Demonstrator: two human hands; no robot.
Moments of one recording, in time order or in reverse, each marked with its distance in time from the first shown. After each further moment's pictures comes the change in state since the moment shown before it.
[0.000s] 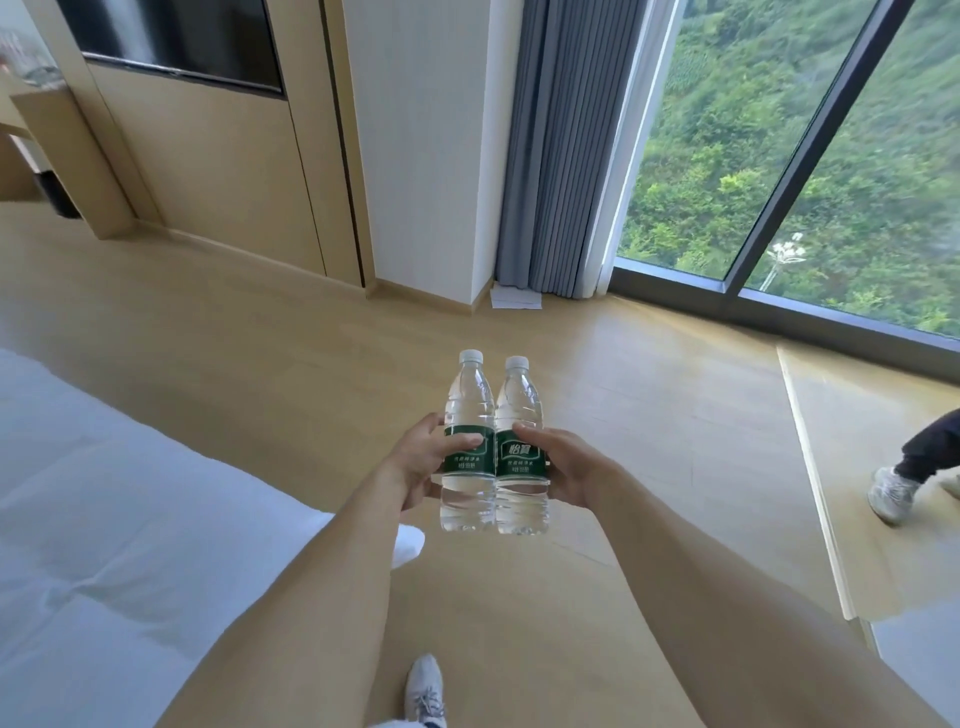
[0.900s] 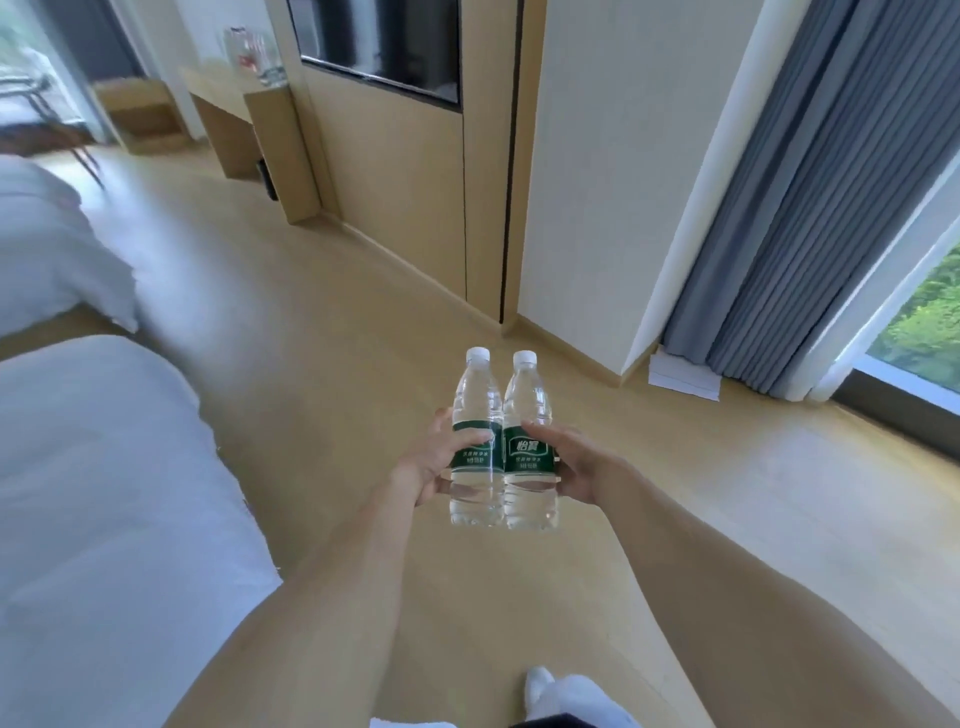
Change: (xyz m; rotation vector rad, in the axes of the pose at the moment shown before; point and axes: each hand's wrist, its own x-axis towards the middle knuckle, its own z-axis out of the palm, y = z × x) left_hand 0.357 0.209 -0.199 -0.108 0.400 -0.040; right_hand 0.460 -0.274 0.088 -0.266 -0.254 0.137
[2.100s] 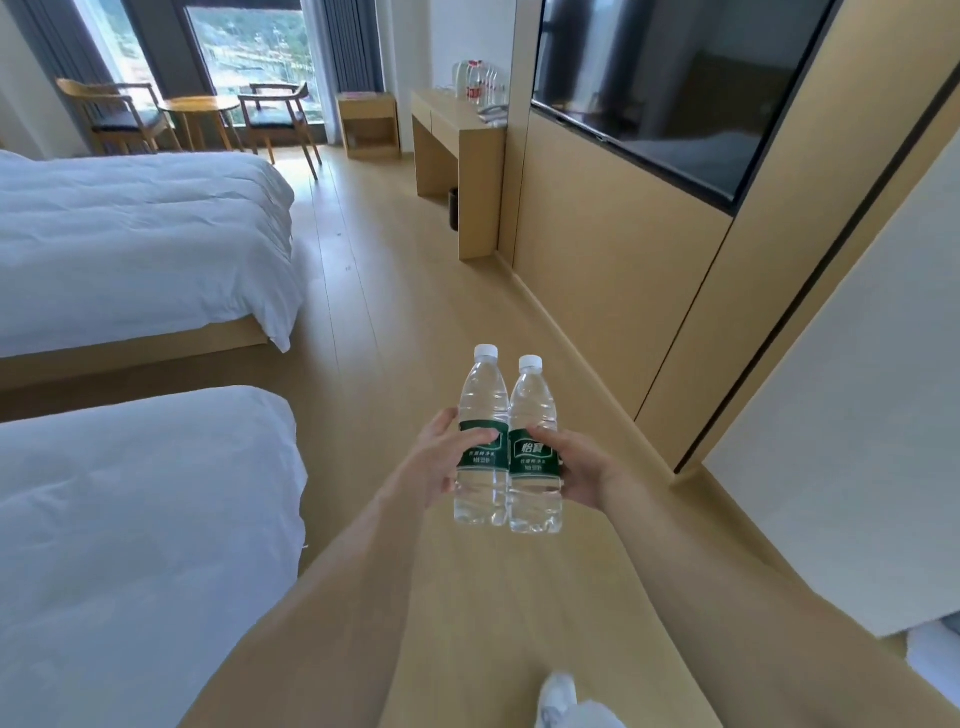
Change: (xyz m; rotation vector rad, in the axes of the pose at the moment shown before) left_hand 0.334 0.261 -0.388 -0.233 0.429 0.137; right_hand 0.482 -0.338 0.292 -0.218 -0.418 -0.020
